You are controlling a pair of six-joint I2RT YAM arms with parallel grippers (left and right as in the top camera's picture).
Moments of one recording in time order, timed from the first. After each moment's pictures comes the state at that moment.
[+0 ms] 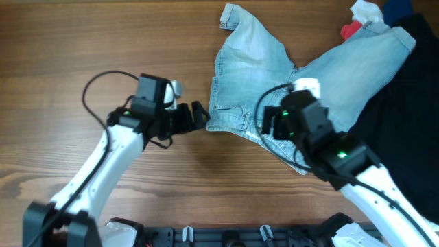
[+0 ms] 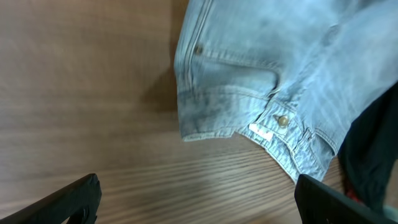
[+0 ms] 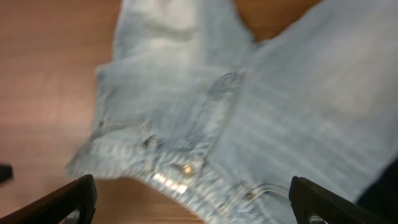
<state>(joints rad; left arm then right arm) -0.29 1.44 0.92 -0.59 0.41 -0.58 0.54 1.10 1.00 -0.77 0.30 0.49</state>
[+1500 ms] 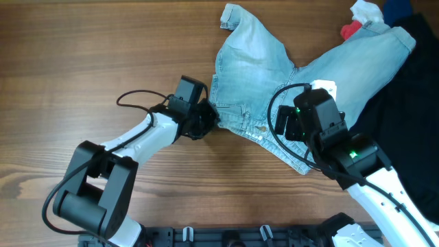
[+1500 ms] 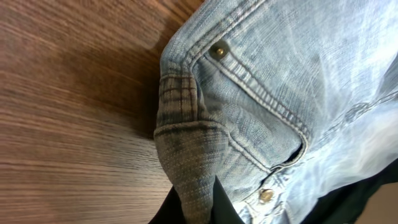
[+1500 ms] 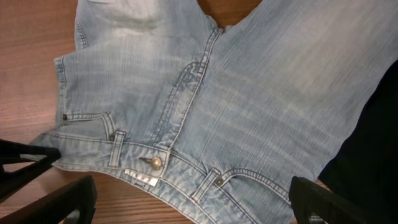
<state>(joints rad) -0.44 1.73 0.92 -0.26 0.35 -1.11 0.47 1.09 1.00 -0.85 0.32 0.49</state>
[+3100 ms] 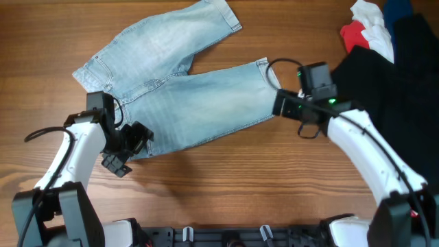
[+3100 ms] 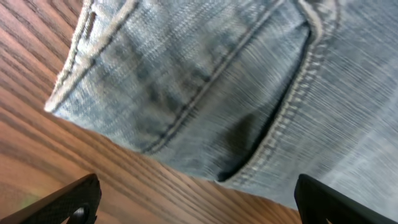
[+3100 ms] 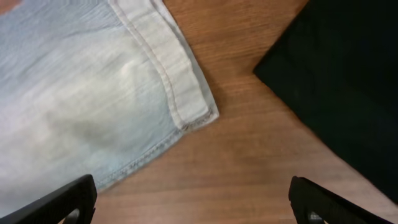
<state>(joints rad) 0.15 1.52 0.83 -0.90 0.22 -0.78 0.21 1.51 1.00 -0.64 0.00 0.43</state>
